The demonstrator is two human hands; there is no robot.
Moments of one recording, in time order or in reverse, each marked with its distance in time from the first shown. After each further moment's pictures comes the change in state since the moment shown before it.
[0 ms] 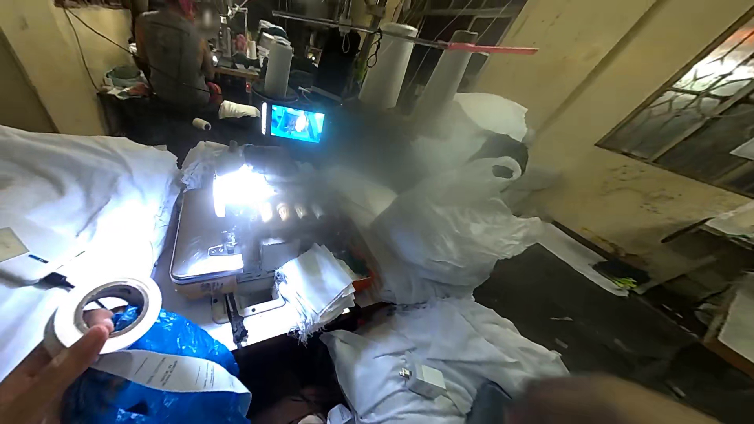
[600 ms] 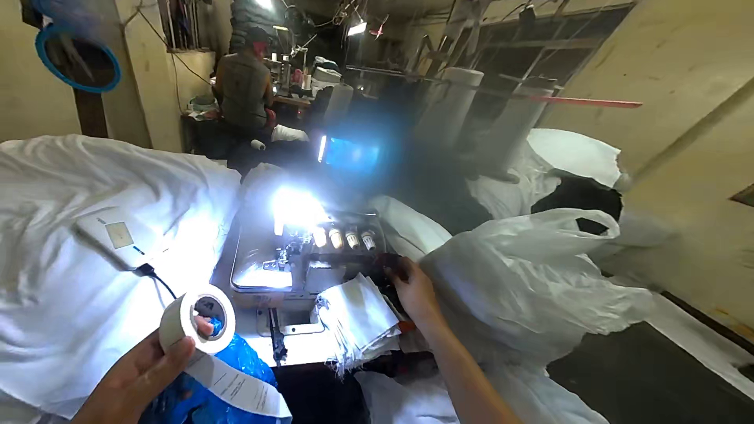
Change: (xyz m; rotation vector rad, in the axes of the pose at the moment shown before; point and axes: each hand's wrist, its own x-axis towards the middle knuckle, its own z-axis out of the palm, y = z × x) left_hand -0.017 0.016 0.003 0.024 -0.074 -0.142; right_hand 0.302 0.078 0.069 0.303 0.746 0.230
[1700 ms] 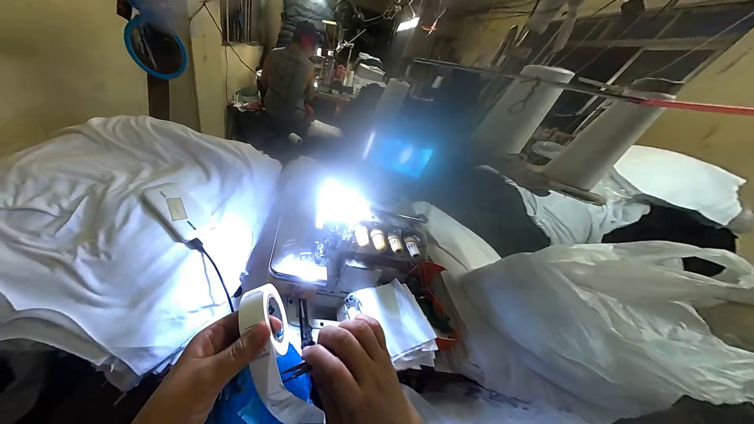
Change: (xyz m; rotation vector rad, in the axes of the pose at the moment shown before) left_hand -0.006 0.001 0.032 -0.074 0.127 -0.098; right_hand -0.135 -0.124 0.061 -0.035 0.135 -1.146
